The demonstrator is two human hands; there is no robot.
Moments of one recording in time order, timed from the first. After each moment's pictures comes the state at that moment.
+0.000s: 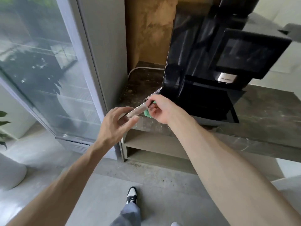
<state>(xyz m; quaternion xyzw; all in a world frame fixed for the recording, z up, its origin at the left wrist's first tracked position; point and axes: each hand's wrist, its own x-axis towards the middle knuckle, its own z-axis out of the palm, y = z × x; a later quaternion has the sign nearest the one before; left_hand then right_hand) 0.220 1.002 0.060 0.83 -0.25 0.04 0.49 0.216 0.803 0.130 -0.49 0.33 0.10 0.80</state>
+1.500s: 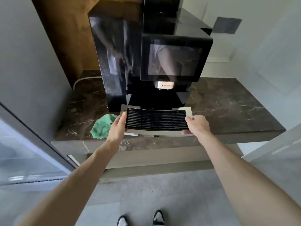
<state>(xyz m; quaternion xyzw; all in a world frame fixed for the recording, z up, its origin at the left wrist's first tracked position) 0.272 0.747 0.012 0.72 -0.08 -0.28 0.63 0.095 0.505 0.076 -0.76 0.52 -0.10 0.38</state>
